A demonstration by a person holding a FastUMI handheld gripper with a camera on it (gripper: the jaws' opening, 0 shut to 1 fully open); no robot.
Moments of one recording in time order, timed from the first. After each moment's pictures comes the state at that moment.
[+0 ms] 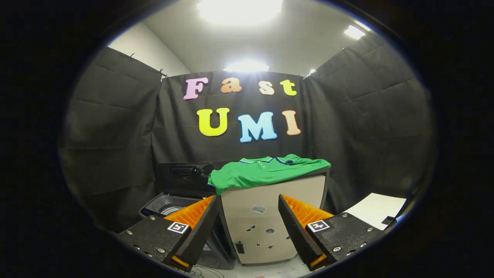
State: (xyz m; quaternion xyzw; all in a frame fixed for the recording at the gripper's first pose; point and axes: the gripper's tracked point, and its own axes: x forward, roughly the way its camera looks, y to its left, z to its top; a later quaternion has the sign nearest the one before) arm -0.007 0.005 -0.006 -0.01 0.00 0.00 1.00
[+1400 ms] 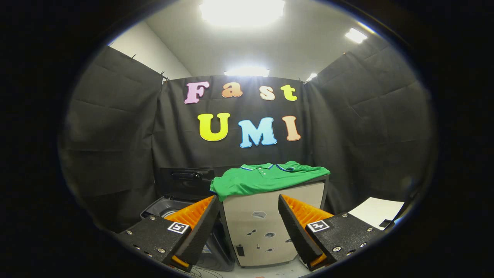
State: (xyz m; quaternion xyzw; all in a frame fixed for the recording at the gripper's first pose) arm -0.009 0.012 0.012 -0.01 -0.01 0.00 1.00
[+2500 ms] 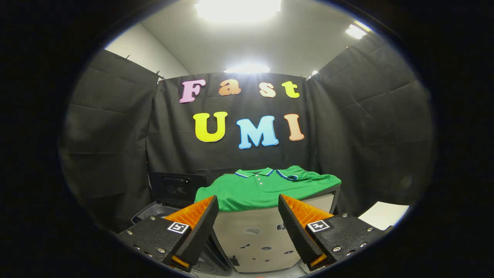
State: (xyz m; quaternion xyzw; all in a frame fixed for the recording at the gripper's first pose) arm 0.089 -0.019 0.029 -0.01 -0.01 0.01 1.00
